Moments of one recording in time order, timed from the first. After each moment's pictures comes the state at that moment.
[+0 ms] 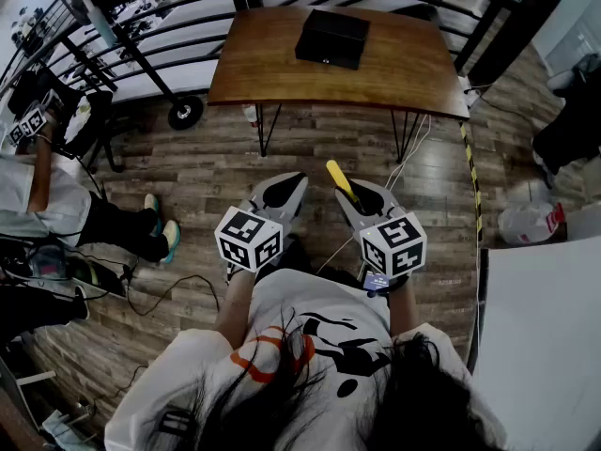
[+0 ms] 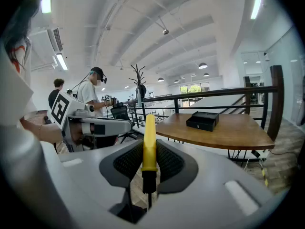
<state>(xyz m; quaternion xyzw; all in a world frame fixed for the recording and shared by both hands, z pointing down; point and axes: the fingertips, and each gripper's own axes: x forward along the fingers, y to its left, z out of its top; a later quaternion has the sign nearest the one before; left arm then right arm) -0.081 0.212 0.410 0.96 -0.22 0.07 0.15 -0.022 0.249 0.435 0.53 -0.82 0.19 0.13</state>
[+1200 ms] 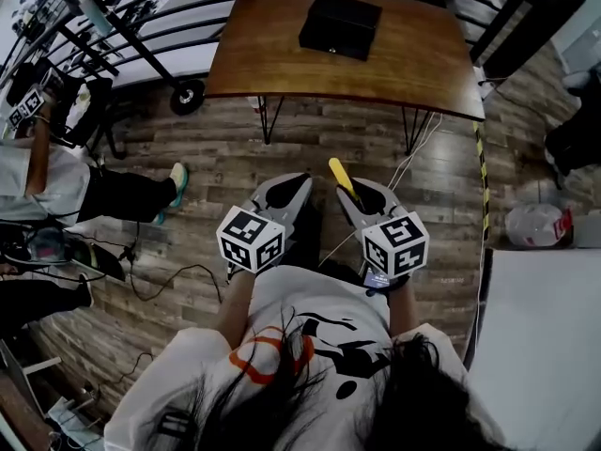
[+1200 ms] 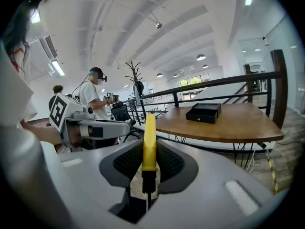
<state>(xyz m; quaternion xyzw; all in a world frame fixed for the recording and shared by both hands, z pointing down) -0.053 0.161 0.444 0.95 -0.23 0.10 0.17 0.002 0.191 0.467 0.52 -0.82 0.22 0.12</state>
